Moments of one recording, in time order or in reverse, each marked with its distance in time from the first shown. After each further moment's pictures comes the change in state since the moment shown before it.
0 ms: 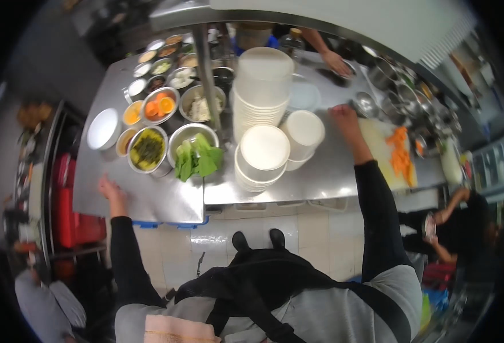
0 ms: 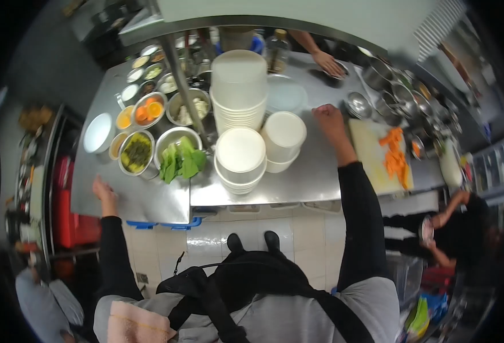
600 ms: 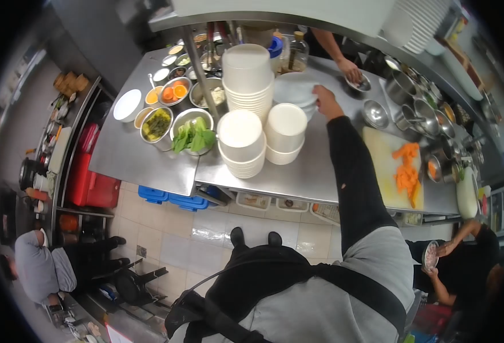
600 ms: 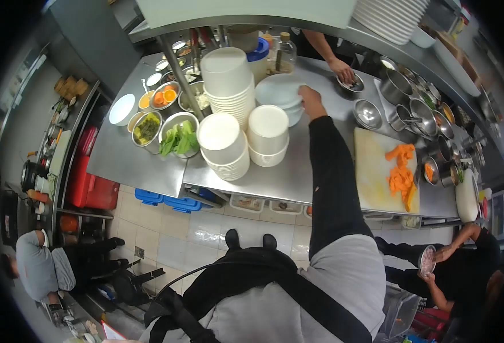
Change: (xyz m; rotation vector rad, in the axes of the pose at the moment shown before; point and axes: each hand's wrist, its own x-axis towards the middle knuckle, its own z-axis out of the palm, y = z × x) left_hand -0.564 -0.132 -0.447 0.665 0.685 -0.306; right_hand 0.118 0.047 0.080 0.507 -0.272 0.509
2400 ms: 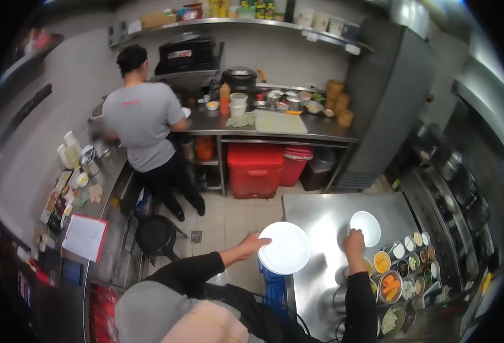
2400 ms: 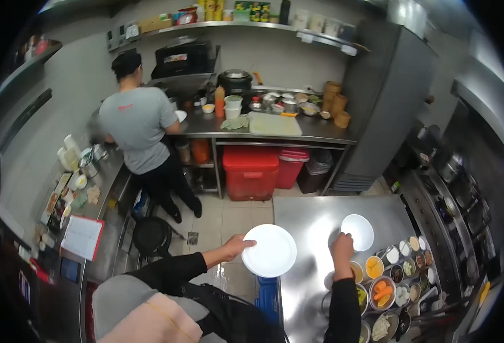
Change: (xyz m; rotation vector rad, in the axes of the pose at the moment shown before) left_hand 0.203 0.465 0.173 -0.729 -0.829 0.233; right_hand -0.261 0.055 0.747 -1.041 -0.630 -1.420
